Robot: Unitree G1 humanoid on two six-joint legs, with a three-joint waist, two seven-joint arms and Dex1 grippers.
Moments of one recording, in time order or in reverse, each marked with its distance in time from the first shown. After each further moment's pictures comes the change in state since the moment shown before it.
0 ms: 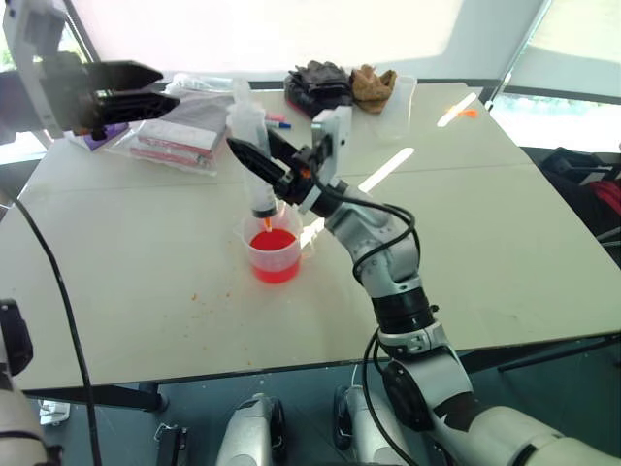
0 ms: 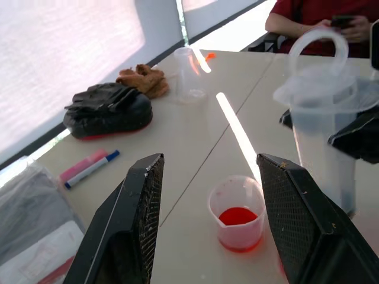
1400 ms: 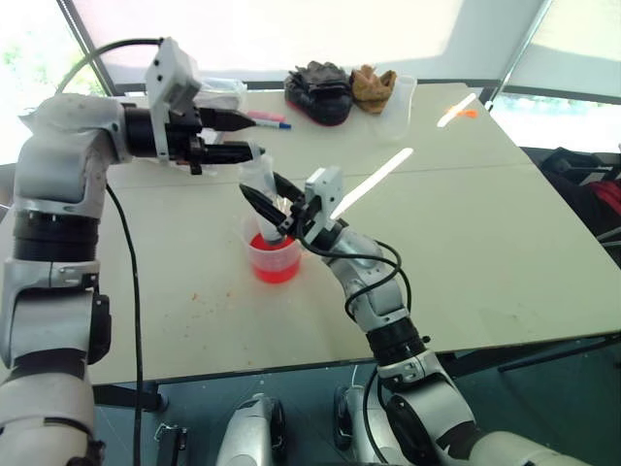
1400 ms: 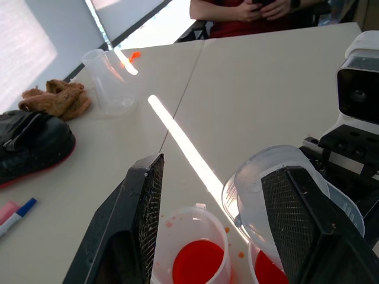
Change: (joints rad) left arm 0.003 -0.307 -0.102 0.017 0.204 -0.172 -0.070; right arm 0.172 0.010 0.100 0.076 -0.165 -0.287 -0.011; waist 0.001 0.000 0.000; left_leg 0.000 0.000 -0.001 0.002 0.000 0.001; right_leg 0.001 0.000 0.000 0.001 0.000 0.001
